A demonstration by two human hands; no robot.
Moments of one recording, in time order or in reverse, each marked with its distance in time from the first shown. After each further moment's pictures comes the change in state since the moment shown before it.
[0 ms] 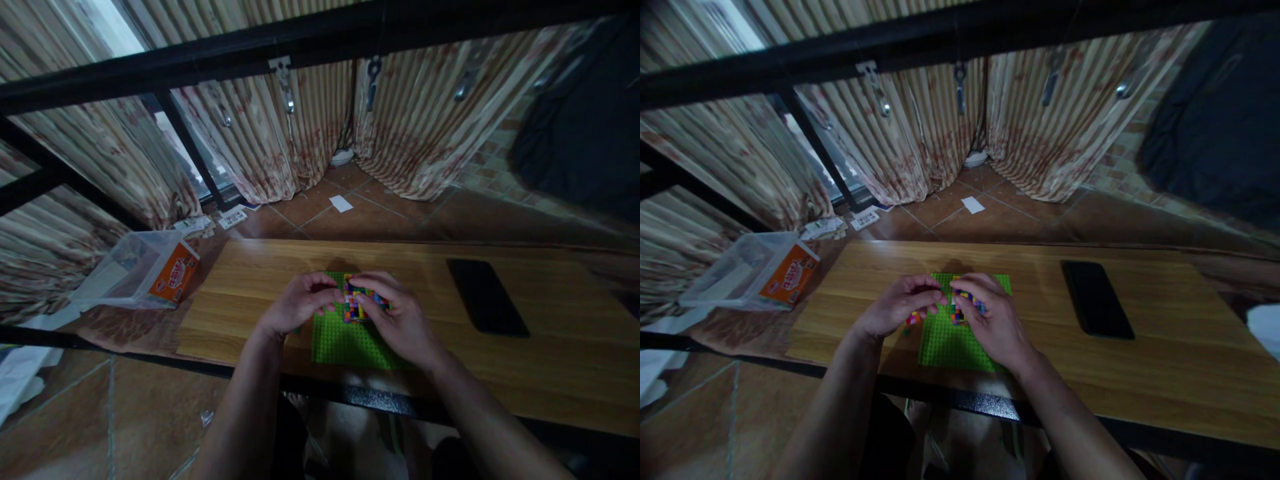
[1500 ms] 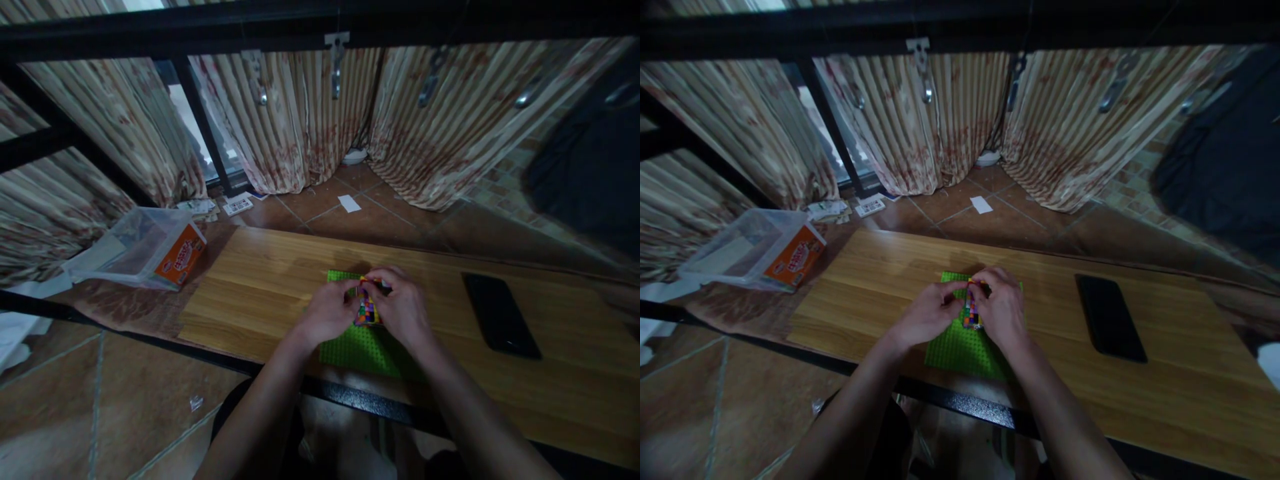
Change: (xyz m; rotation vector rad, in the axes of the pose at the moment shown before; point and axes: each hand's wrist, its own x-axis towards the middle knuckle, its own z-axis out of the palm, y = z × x) left_hand 0.000 -0.002 0.030 0.453 0.134 0.166; right_hand 0.028 0.020 0.023 -0.305 0.093 0.051
